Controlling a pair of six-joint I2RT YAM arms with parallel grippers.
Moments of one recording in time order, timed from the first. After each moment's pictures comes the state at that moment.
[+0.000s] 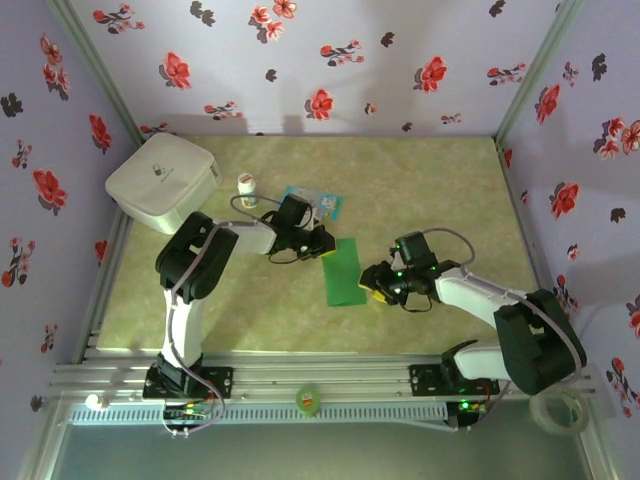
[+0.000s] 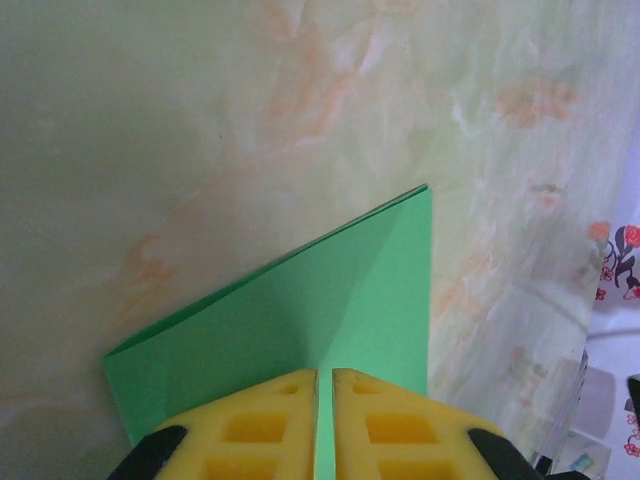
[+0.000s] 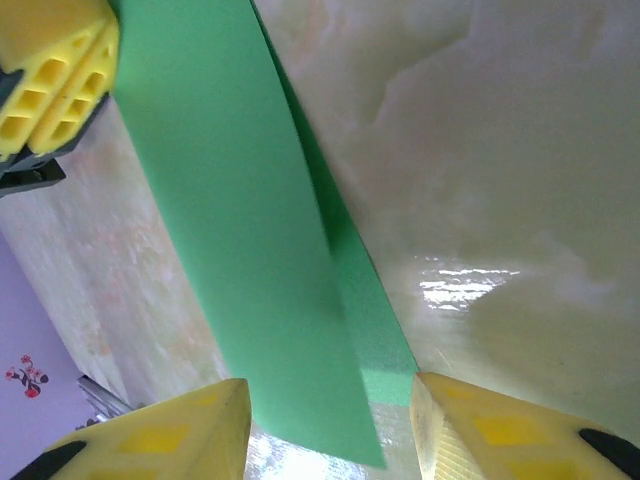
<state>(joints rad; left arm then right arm) -0.63 2.05 1.13 0.06 0.56 -0.83 0.45 1.31 0.51 -0.24 -0.54 0.95</state>
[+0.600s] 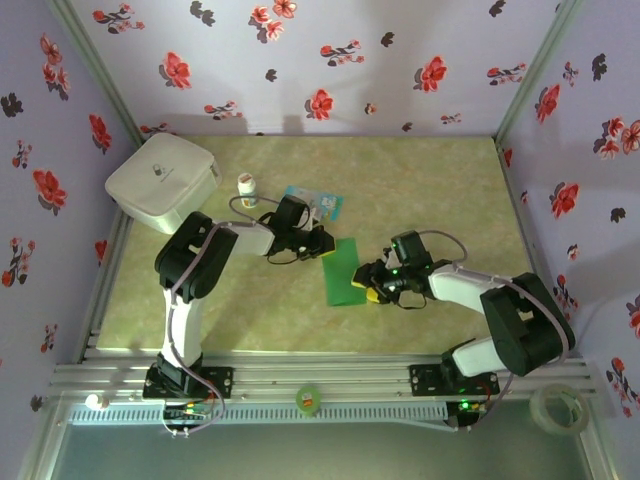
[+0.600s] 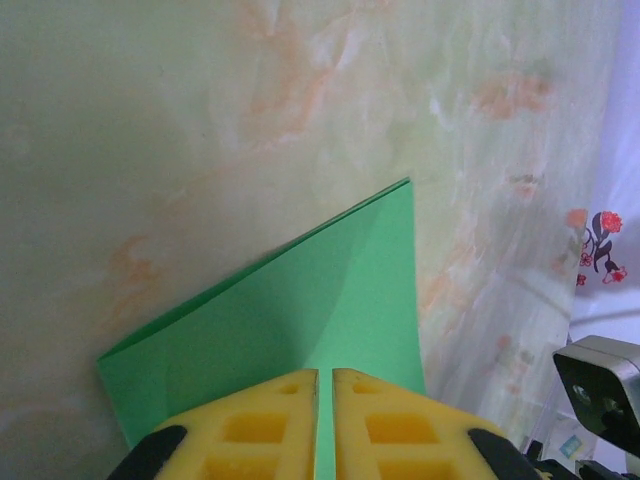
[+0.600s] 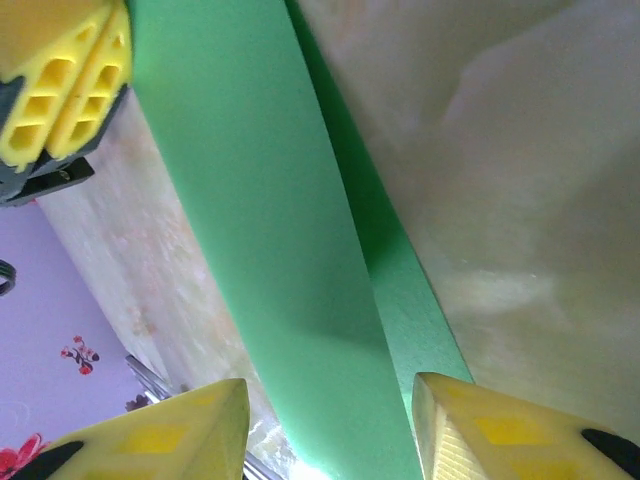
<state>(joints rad) -0.62 2.05 1.12 0.09 0.59 -0.81 0.45 1.41 0.51 -0.09 -0.63 1.03</state>
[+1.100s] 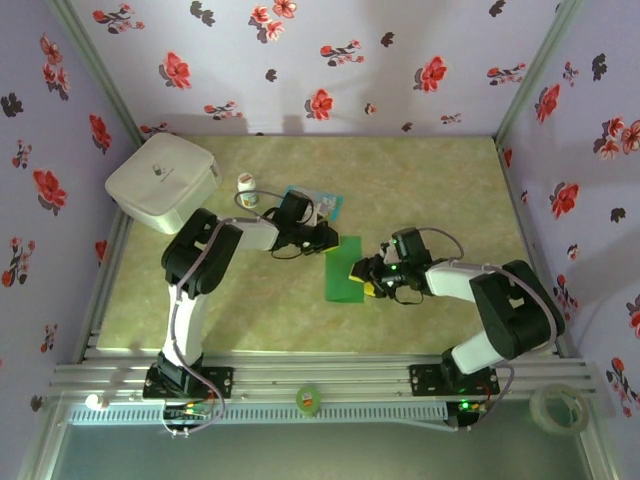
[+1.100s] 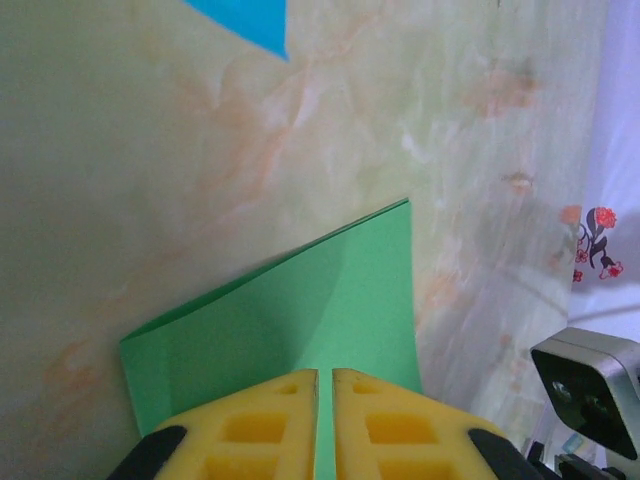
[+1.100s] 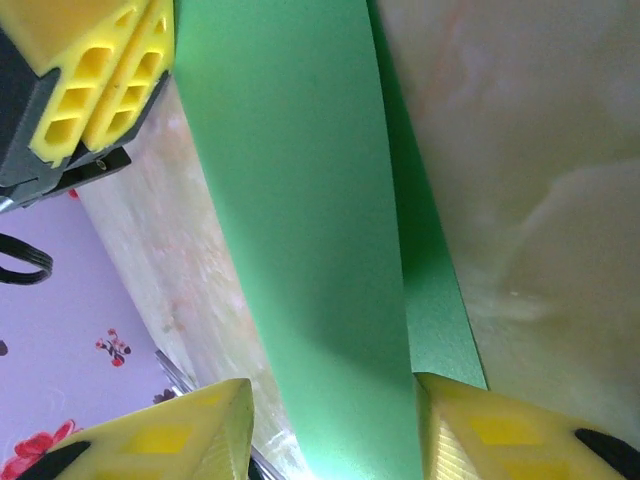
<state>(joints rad) -0.62 2.11 1.20 0.08 0.61 -0.78 0.41 1.51 0.51 0.07 -0.69 1.03</state>
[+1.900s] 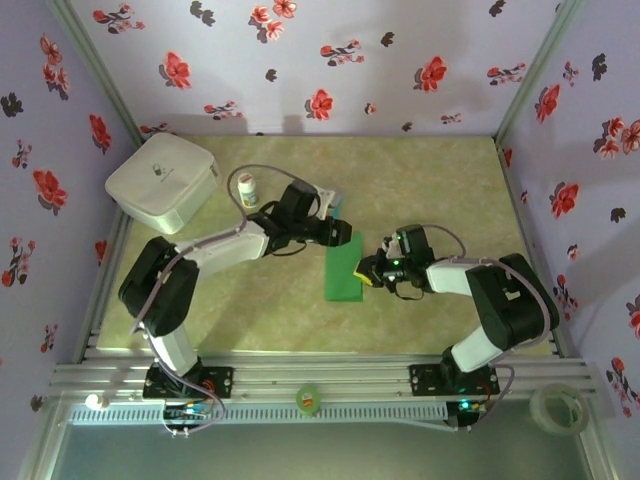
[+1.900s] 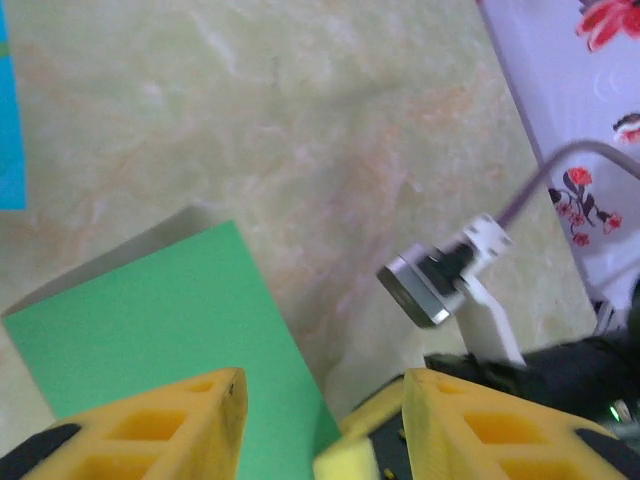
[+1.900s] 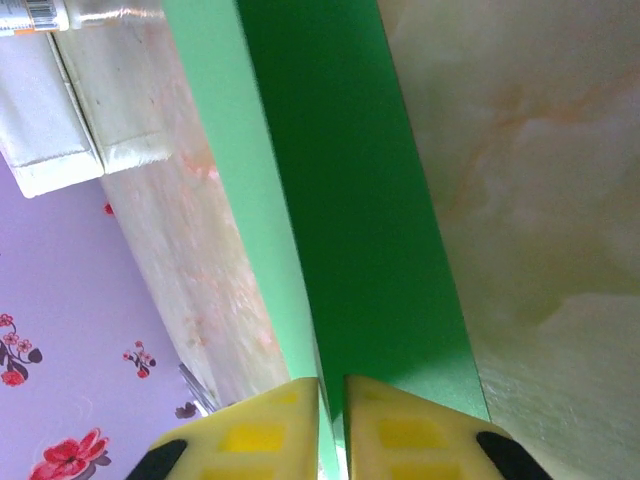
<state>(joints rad) -0.78 1.72 1.15 -0.10 0.36 -0.44 0.37 1.55 0.51 0.17 -0.72 1.03</state>
